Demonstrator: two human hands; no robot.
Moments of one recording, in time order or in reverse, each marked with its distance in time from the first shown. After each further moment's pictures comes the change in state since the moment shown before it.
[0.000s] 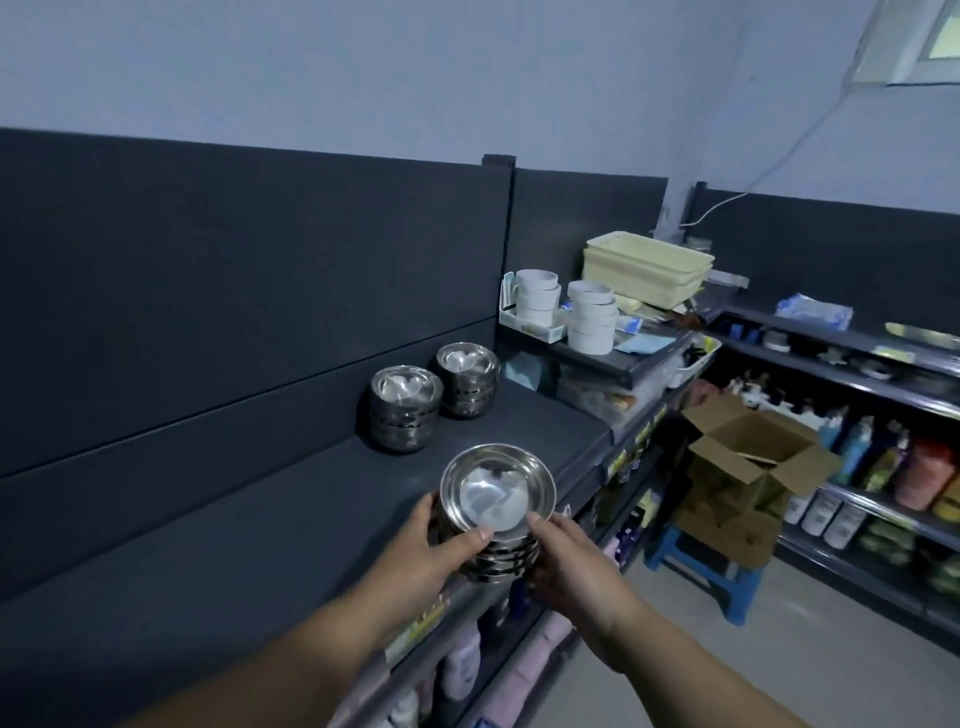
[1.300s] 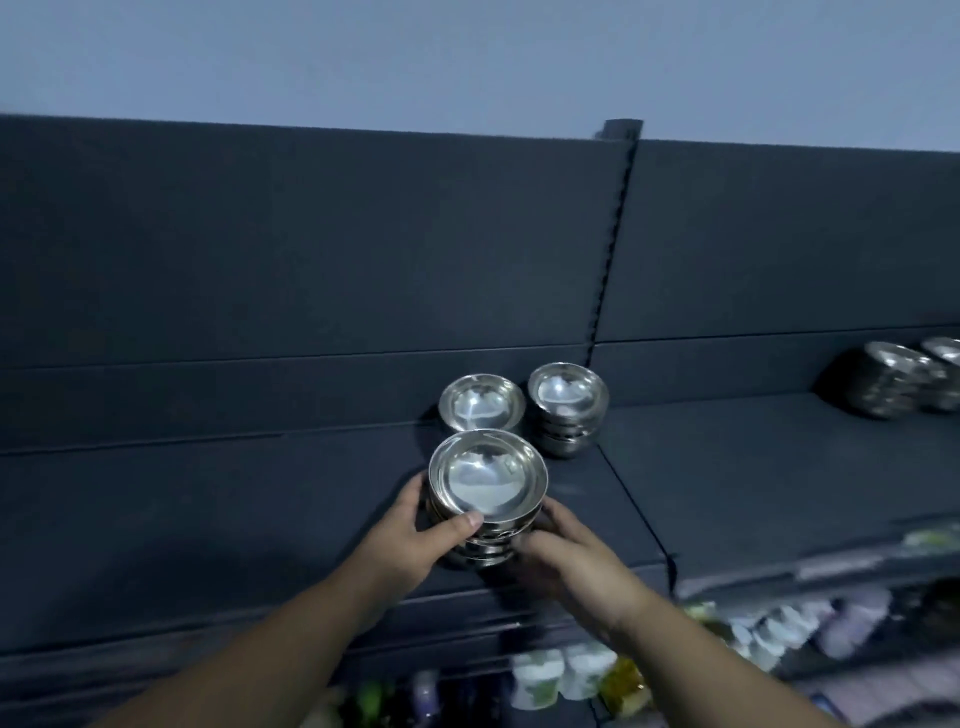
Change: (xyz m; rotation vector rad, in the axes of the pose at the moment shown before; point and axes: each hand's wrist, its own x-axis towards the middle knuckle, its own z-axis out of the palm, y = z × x) left_hand -0.571 -0.071 -0.343 0.014 0.646 -0.074; right_hand -0.337 0.104 0.481 -0.157 -0.787 -0.019
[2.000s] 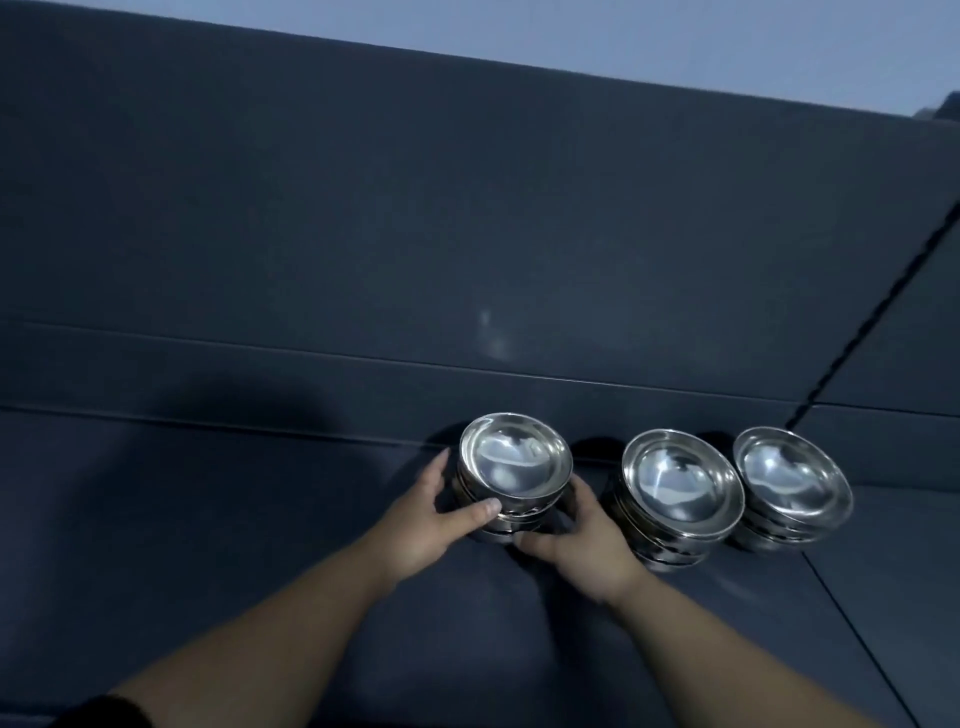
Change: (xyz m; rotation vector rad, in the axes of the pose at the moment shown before) left_hand 0.105 -0.050 -0.191 0.067 0.104 -0.079; right_hand 0.211 -0.003 0.131 -0.409 0.041 -0.011
